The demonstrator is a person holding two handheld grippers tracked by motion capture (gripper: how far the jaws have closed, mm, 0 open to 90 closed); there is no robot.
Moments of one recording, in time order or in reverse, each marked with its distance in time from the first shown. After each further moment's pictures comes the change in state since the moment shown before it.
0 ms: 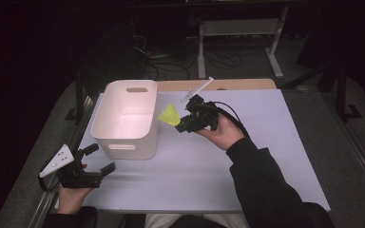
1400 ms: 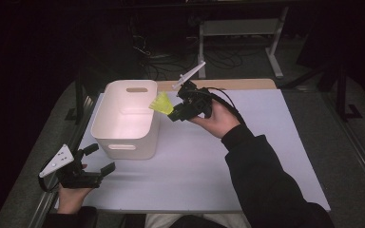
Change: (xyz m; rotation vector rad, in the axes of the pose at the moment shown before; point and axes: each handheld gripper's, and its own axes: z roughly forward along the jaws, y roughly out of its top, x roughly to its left) left arm 0.000 0.000 0.000 -0.003 0.001 -0.001; right arm 0.006 0.041 -0.016 -0.003 -0.016 -0.055
